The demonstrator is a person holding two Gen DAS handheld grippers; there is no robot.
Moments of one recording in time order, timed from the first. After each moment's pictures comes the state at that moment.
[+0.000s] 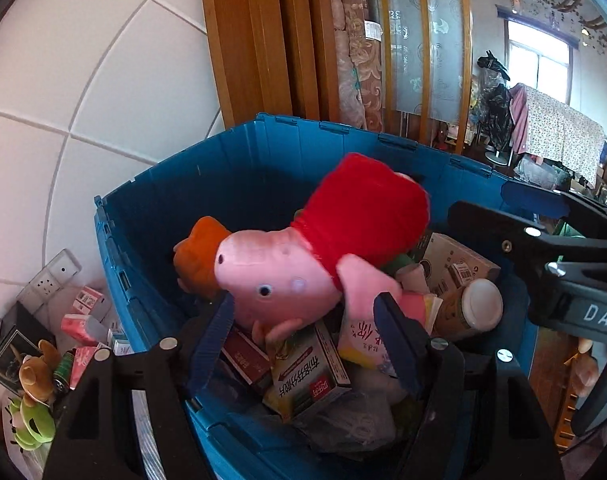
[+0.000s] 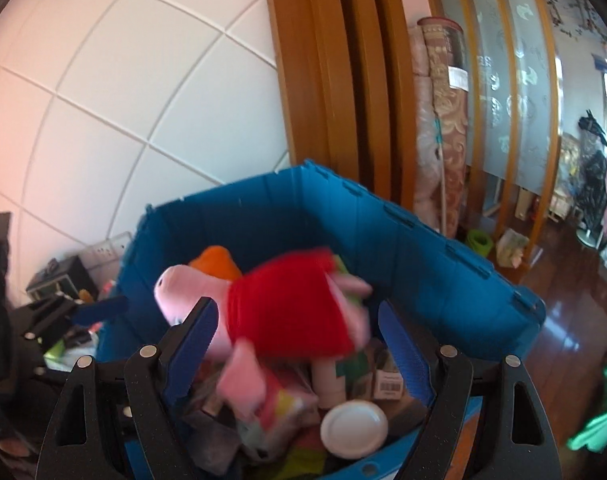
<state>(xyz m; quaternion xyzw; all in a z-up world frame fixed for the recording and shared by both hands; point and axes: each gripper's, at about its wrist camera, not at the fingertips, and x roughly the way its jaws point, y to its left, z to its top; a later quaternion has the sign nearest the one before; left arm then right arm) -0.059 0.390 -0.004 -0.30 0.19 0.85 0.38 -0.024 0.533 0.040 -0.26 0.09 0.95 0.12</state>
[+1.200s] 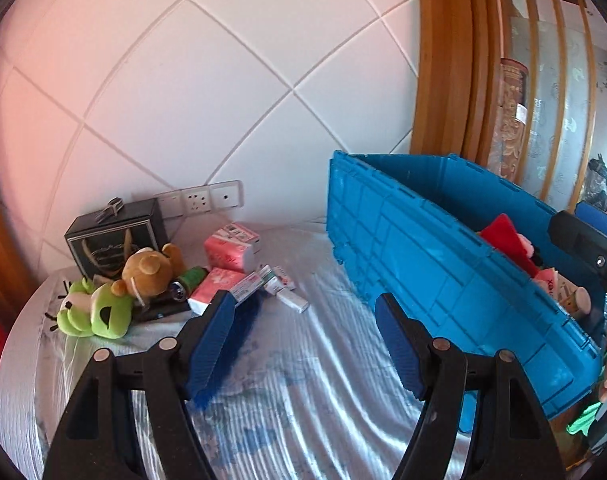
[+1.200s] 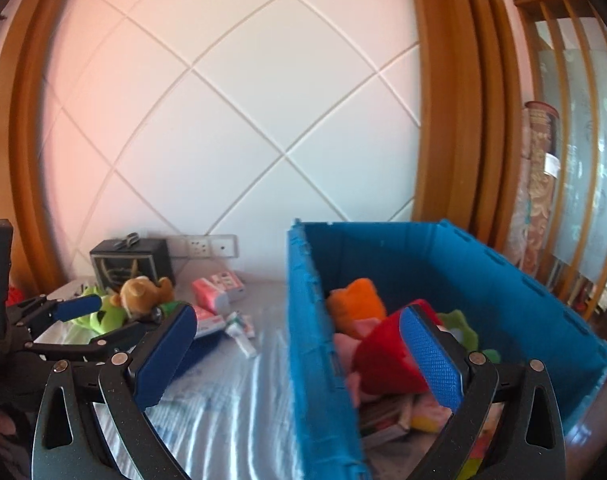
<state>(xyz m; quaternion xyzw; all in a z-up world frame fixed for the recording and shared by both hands) -0.095 0.094 -0.022 -0.28 0.03 0.94 0.18 -0.041 0.318 0.055 -0.18 -0.01 0.98 -0.02</state>
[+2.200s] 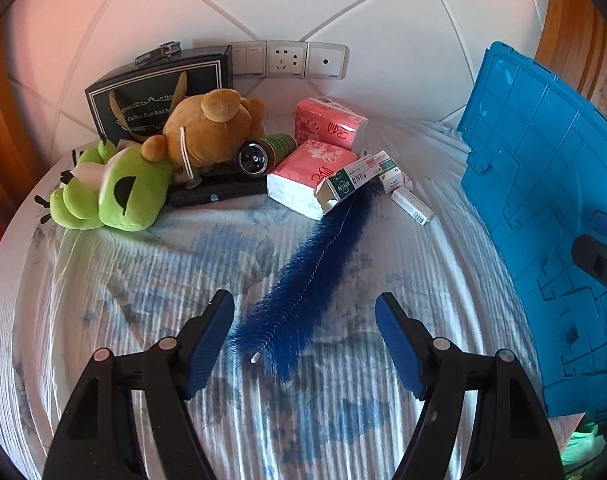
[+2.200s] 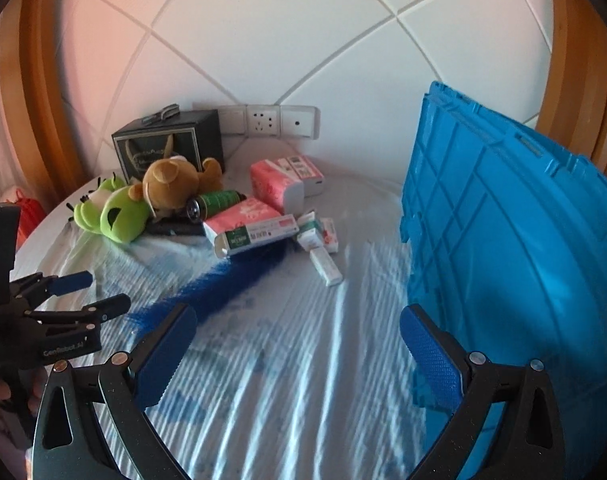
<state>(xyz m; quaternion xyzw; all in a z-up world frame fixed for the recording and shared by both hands) -0.224 0.003 -0.188 -0.45 0.00 0.89 0.09 -0.202 0.212 -0.091 -0.37 -0.06 0.92 -0.12</state>
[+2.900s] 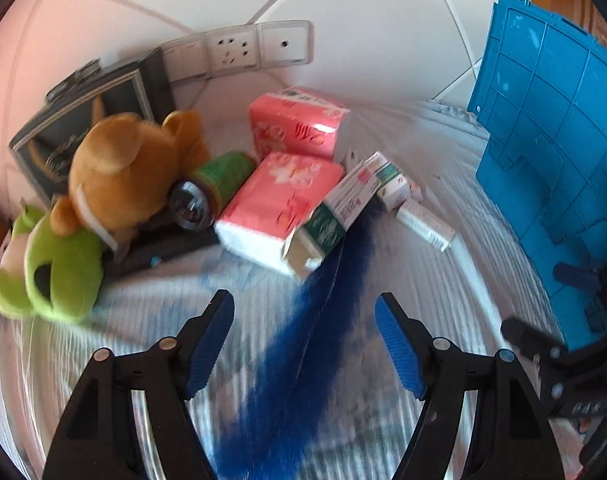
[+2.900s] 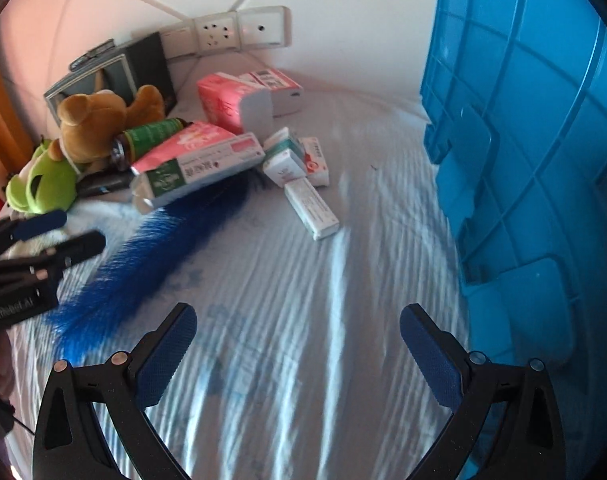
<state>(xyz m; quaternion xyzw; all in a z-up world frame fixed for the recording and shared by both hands) -0.334 0.056 -0.228 -0.45 0.07 0.88 0.13 -0.302 0.222 -0.204 -0.48 -0.03 0.87 -0.08</state>
